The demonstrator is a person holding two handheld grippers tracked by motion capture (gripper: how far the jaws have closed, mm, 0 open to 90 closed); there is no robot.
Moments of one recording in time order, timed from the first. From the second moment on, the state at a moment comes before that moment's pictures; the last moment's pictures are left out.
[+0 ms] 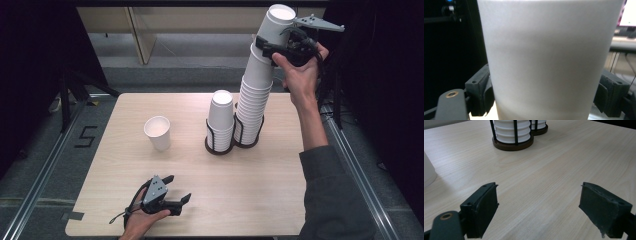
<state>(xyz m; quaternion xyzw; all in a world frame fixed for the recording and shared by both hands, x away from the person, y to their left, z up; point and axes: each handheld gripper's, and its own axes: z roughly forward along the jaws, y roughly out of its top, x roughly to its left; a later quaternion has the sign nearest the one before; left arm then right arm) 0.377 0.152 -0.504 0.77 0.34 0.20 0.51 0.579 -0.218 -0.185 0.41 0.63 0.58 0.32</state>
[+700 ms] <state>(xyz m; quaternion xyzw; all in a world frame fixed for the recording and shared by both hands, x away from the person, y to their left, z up) 0.379 0.155 -0.503 0.76 0.34 0.20 0.51 0.517 -0.284 -0.178 0.41 0.63 0.57 0.33</state>
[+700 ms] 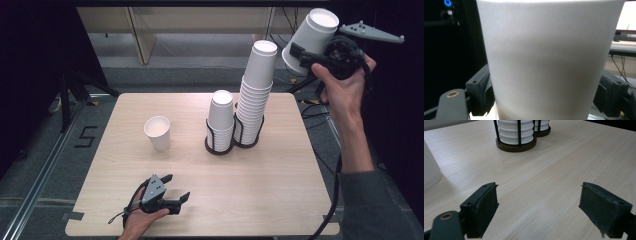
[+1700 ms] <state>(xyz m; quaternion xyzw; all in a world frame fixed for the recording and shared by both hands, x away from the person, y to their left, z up) 0.379 0.155 -0.502 0.75 0.35 0.20 0.52 0.446 -0.212 -0.357 0.34 0.72 0.57 0.19</state>
